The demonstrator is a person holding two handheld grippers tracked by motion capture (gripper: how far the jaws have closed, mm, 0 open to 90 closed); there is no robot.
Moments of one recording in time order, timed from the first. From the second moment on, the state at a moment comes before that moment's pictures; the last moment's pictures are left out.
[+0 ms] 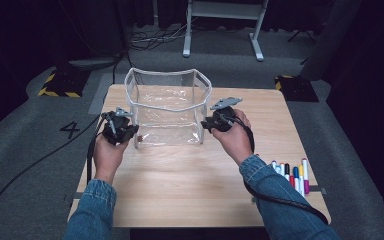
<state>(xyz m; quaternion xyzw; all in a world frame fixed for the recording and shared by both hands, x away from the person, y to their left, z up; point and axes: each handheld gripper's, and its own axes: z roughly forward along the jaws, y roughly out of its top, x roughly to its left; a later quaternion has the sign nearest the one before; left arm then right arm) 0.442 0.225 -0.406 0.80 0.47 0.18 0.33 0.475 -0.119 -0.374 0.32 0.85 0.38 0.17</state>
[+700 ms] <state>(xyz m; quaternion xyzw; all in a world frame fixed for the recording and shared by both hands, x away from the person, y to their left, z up) 0.401 0.223 -0.407 0.82 0.43 0.18 0.33 0.437 -0.141 -0.376 0.27 0.87 0.39 0.13</state>
